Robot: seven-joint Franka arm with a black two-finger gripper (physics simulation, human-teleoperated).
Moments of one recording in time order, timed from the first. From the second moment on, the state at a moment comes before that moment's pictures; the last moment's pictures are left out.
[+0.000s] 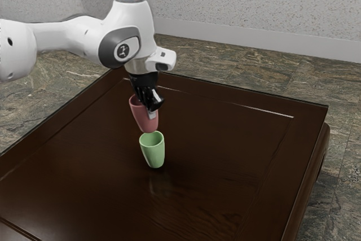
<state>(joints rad) -0.29 0.12 0.11 -1.84 0.02 1.97 0.21</state>
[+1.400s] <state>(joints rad) -0.29 0.22 0.12 -1.89 0.04 2.07 0.14</state>
